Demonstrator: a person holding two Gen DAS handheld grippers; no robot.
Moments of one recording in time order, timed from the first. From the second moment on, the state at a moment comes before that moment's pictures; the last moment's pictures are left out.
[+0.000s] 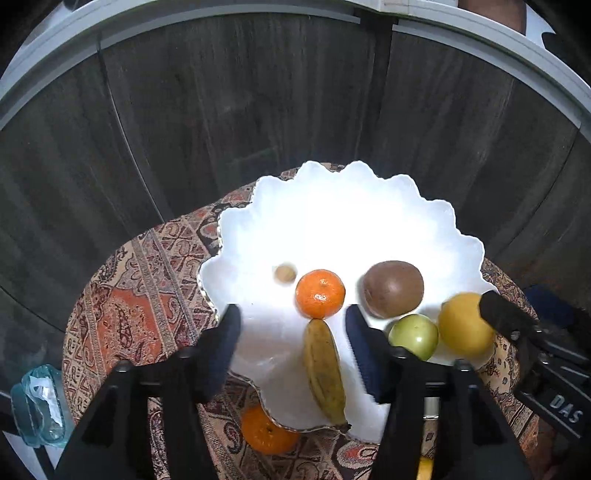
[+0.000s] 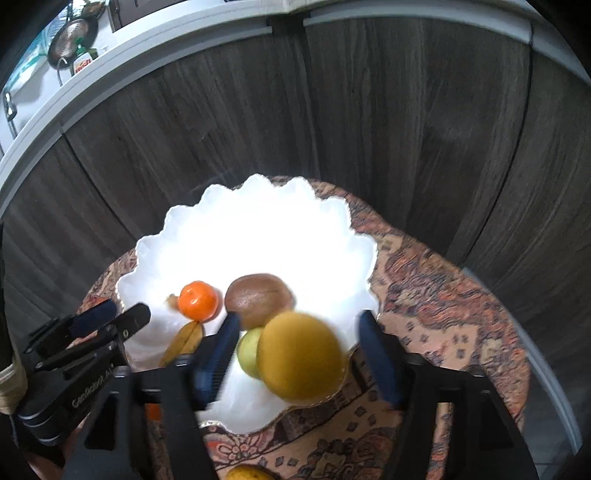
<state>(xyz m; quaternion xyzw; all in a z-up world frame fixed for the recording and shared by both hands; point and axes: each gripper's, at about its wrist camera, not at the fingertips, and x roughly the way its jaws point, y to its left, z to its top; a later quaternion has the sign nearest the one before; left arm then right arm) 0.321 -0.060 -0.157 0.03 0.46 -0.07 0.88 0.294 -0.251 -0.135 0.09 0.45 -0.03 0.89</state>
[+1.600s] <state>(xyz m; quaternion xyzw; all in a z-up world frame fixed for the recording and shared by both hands) 0.187 -0.023 -0.106 0.03 0.42 -0.04 0.91 0.170 -0.222 -0.079 0.03 0.40 -0.04 0.91</state>
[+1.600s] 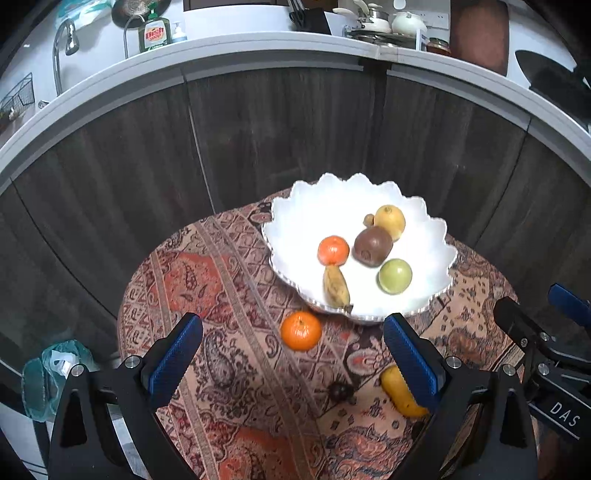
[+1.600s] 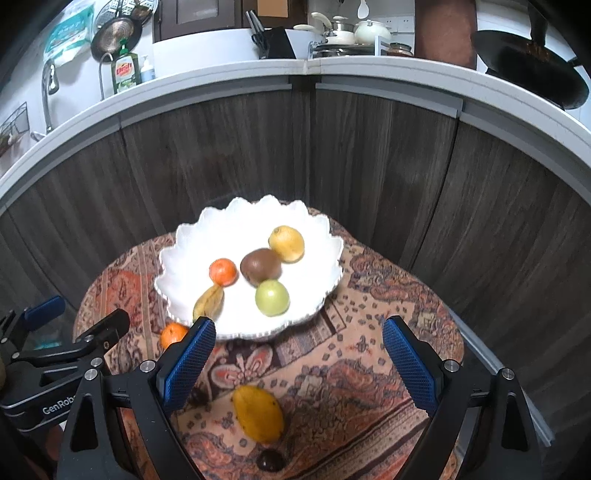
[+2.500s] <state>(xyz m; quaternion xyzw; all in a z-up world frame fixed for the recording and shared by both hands) 0.130 -0.012 -0.181 0.06 0.47 -0.04 0.88 0.118 -0.201 -0.153 0.00 0.47 -0.02 0.88</state>
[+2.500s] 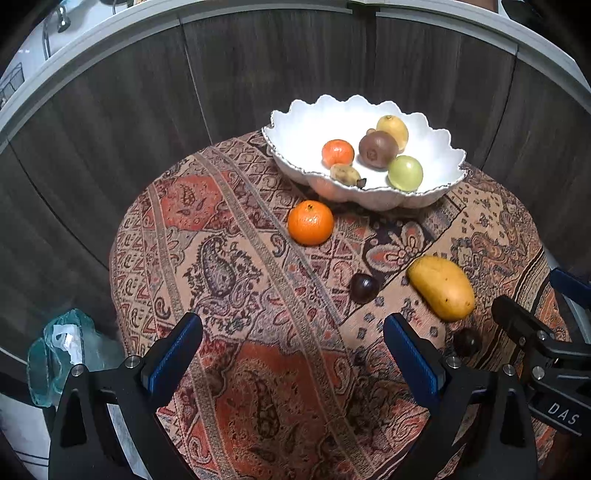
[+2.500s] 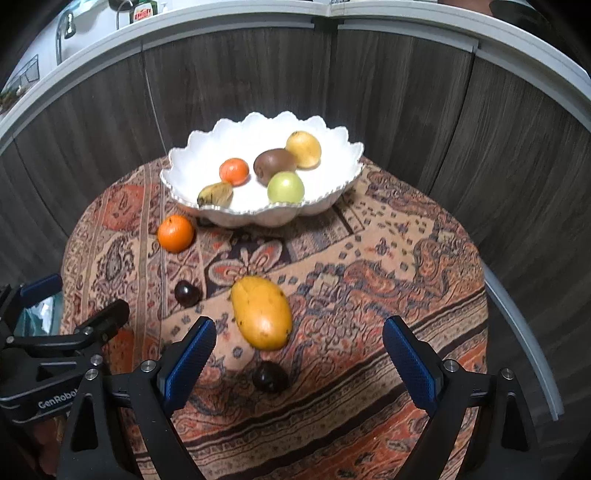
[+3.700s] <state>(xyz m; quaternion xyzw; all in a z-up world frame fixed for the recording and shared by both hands) 0.127 0.001 -0.224 0.06 0.50 -0.02 0.86 0.113 -0.191 -0.218 0.02 0.52 0.00 0.85</state>
